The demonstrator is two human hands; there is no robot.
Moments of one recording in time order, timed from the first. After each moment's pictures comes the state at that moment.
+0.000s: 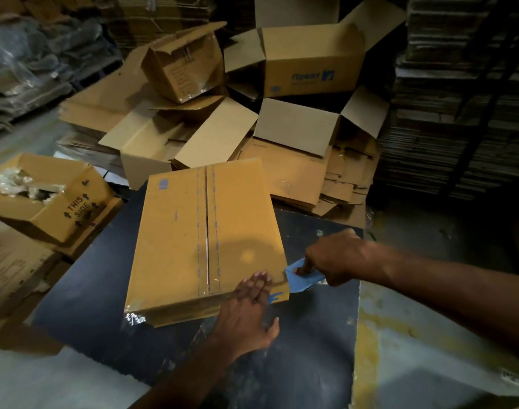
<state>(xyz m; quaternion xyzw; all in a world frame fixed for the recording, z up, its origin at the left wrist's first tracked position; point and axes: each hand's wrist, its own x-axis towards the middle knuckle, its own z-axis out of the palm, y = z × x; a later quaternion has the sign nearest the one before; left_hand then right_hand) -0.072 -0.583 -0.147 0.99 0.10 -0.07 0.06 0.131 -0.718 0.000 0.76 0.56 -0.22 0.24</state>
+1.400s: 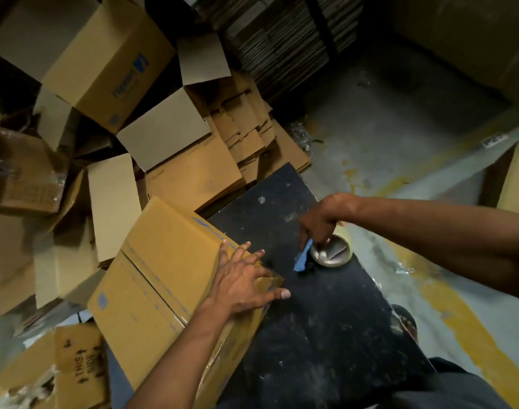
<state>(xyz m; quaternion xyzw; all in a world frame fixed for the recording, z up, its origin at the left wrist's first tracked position) 0.078 -0.574 -0.111 0.93 -0.21 -0.28 -0.15 0.186 -0.810 -0.149 0.80 0.39 -0.46 -0.04</state>
